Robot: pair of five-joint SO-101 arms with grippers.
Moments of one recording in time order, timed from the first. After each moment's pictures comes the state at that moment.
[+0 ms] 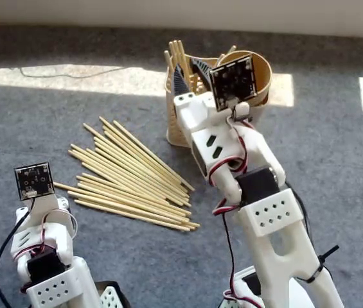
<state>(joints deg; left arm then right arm) -31.9 -104.1 95.2 59.8 -6.6 -28.7 -40.8 32.6 22.5 5.7</state>
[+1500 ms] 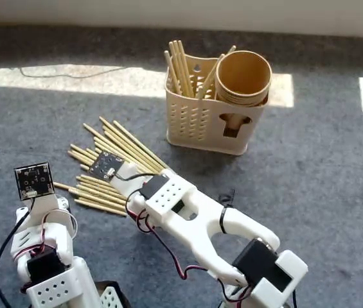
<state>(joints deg) -31.9 -104.1 95.2 59.8 -6.6 -53.9 0.1 32.5 52.2 14.4</state>
